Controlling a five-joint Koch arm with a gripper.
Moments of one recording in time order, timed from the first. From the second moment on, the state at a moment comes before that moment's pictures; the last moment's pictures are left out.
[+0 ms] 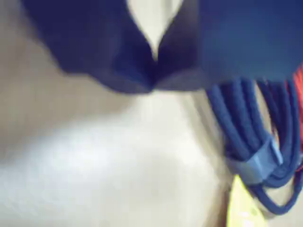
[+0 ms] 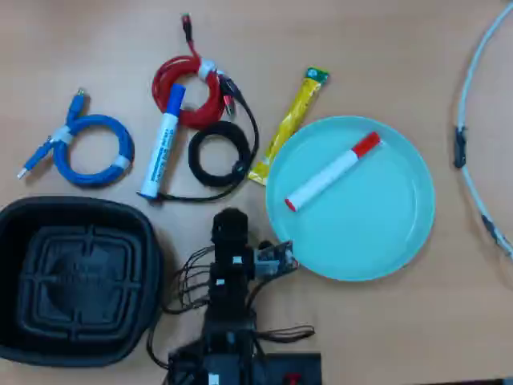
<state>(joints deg) 91.0 109.8 171.5 -15.4 1.2</state>
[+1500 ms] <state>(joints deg) 80.9 104.2 100.5 73.5 1.8</state>
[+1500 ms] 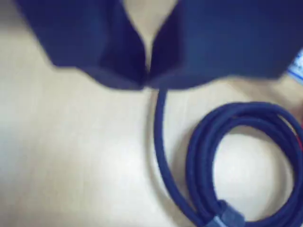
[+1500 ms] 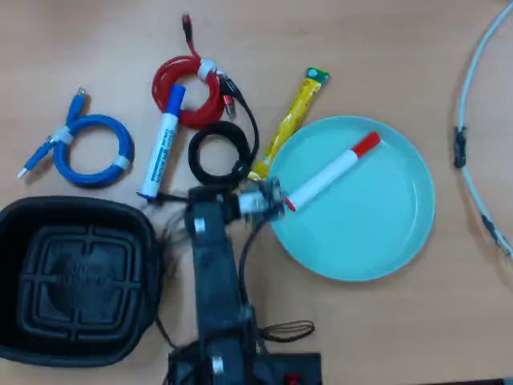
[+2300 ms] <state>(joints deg) 69.3 82.6 73.2 81.0 -51.9</state>
